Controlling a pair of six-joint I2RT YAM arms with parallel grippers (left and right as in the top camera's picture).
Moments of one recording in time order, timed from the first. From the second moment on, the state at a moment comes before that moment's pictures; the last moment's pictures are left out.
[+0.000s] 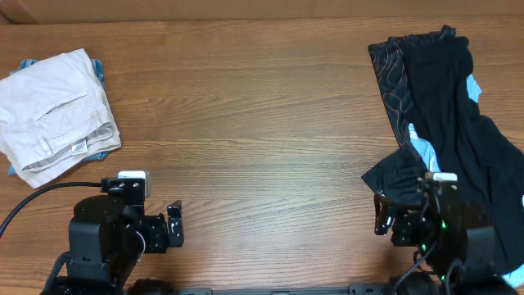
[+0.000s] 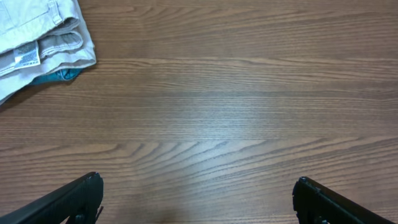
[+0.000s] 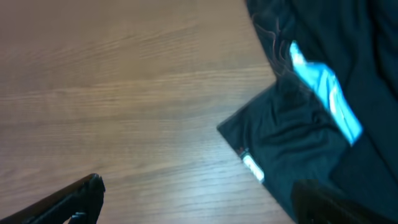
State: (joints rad) left arm -0.12 0.62 1.02 -1.23 0.00 -0.13; right arm 0.13 0.41 0.74 -1.02 -0.02 0.23
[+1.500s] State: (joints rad) left arm -0.12 0.62 1.02 -1.23 0.00 -0.13; right arm 0.10 0.01 0.02 -0.03 -0.03 -0.05
